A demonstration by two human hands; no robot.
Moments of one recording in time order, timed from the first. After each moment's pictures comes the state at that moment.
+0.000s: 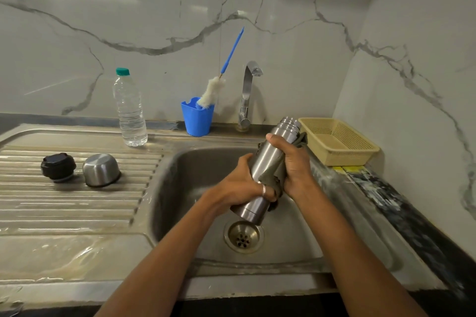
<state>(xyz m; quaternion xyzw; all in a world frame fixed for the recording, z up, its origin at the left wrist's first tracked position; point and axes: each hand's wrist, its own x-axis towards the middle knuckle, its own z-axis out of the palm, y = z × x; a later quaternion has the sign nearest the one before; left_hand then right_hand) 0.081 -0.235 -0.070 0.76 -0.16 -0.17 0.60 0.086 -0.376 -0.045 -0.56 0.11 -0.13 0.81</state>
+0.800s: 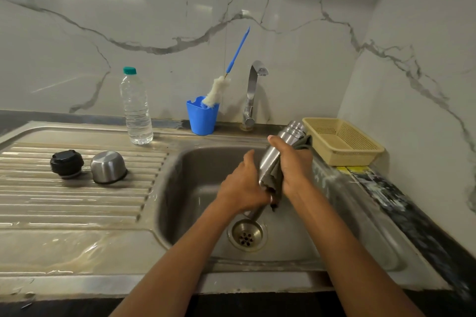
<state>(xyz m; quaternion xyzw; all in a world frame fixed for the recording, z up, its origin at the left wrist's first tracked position) 0.069 -0.239 -0.070 0.92 -0.17 -0.01 0.36 0.086 -0.362 -0.045 -0.58 0.17 -0.21 0.77</state>
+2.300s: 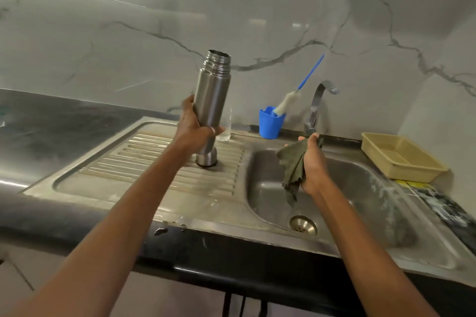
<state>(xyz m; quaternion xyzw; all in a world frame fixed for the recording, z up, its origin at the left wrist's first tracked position) 0.026 0.026 0.023 0.79 -0.02 0.21 0.58 0.048 -0.245 -0.017 -0.59 0.10 -0.05 0.80</state>
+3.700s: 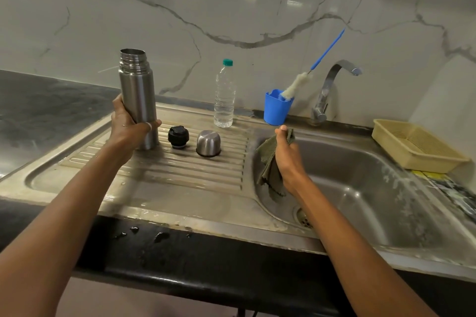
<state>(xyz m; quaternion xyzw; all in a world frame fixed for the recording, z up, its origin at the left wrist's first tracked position) 0.084 0.184 -0.057 0.75 0.12 0.25 0.60 0.071 -0.175 -0.059 -0.75 0.06 -0.09 0.65</state>
